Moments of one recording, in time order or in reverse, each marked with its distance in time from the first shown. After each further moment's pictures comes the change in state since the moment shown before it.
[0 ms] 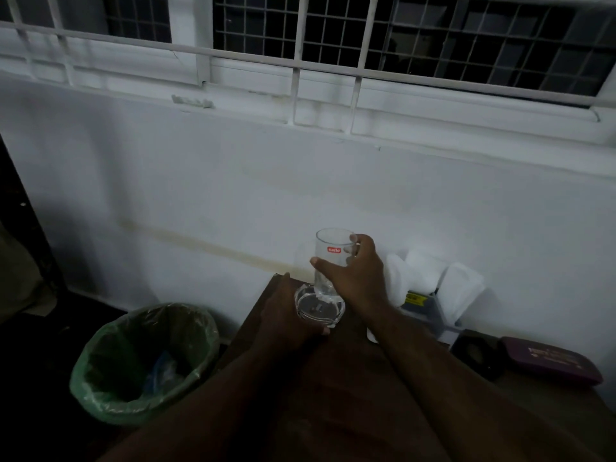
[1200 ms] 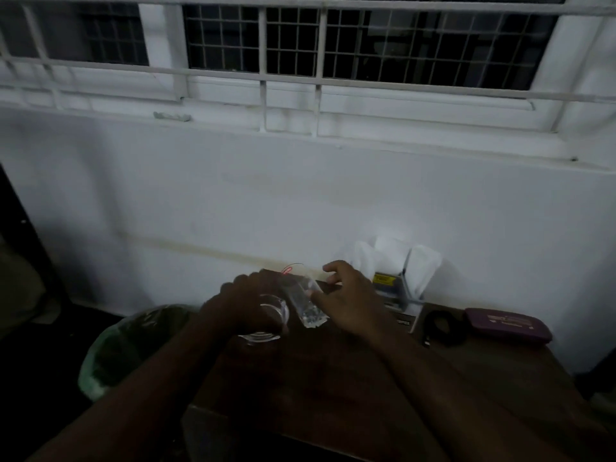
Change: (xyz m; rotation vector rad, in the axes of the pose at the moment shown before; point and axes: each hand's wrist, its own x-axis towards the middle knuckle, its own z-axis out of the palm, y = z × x) left_hand -0.058 0.096 -0.097 0.542 -0.316 -0.239; right_hand -0.067 0.008 -0.068 -0.155 -0.327 -0.079
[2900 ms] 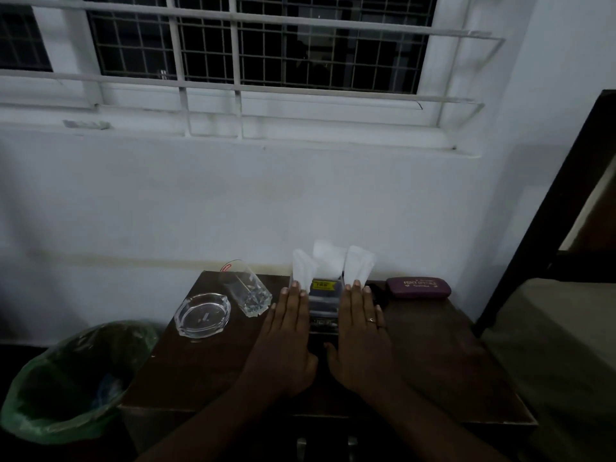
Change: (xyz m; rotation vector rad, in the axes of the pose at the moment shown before) left_hand -0.051 0.104 0.125 0.179 0.356 0.597; right_hand -0.118 0.088 -0.025 -0.827 0.261 0.053
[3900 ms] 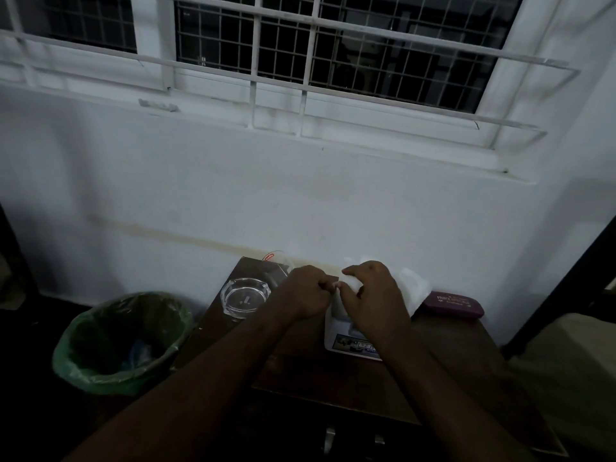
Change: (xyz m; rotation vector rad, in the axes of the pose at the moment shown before) left_hand 0.042 -0.050 -0.075 -0.570 -0.122 -0.186; right_hand 0.056 -0.050 -0.056 0.540 0.113 -0.057
